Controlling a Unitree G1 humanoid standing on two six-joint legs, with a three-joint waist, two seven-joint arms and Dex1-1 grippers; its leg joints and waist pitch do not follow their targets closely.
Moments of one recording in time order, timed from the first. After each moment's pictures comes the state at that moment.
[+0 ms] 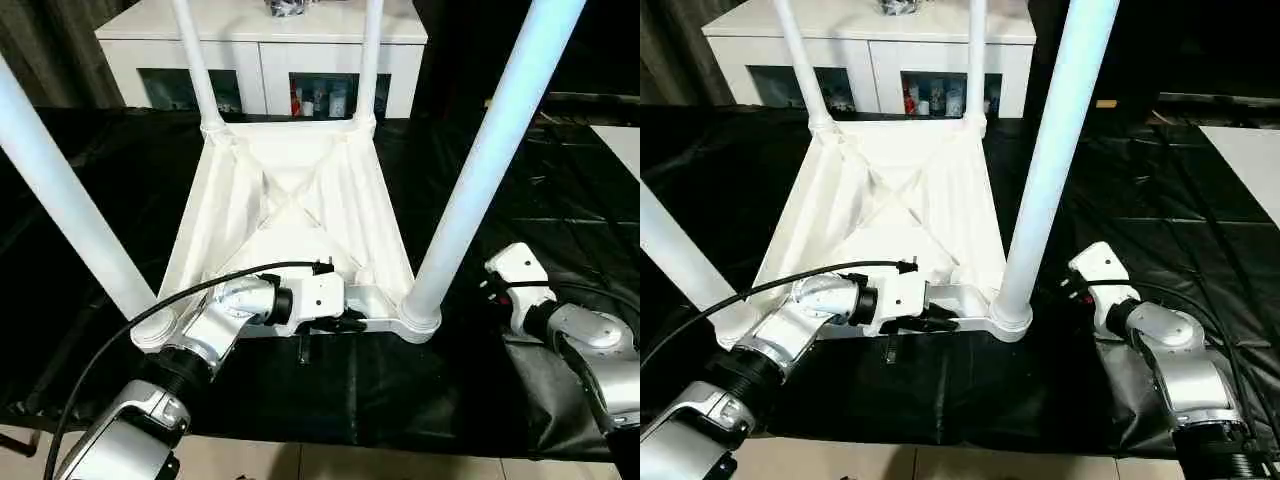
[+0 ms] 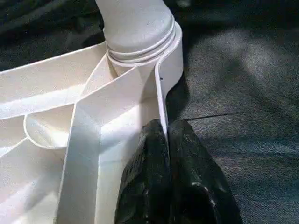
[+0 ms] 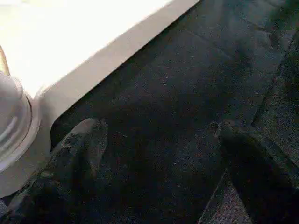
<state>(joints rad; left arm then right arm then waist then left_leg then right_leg) -0.59 0.24 -0.40 0.65 0.11 -0.26 -1.09 -0.22 -0.53 0.01 0.25 0.07 0.21 0.64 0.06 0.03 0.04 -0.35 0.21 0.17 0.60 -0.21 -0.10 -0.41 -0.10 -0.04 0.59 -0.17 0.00</state>
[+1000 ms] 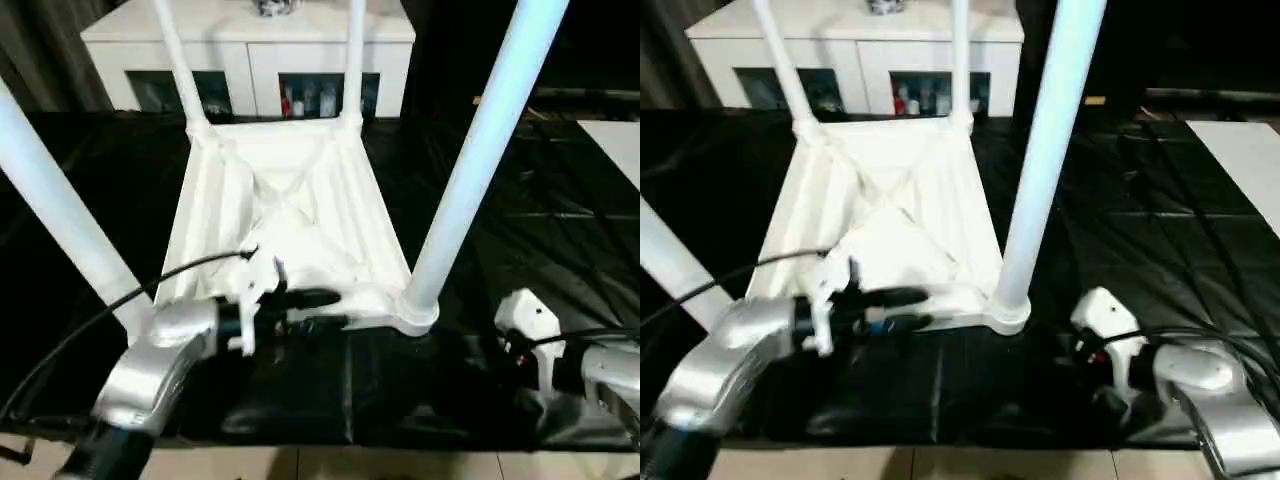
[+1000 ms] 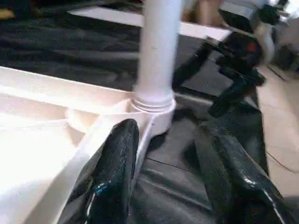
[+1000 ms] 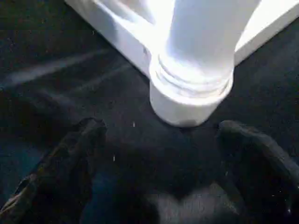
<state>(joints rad) -0.16 0.35 -0.14 -0.06 -0.30 0.26 -1.03 0.03 -0.67 0.03 -0.12 0.24 0.33 0.93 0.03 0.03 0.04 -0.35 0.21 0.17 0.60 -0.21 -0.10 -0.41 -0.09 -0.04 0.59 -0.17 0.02</state>
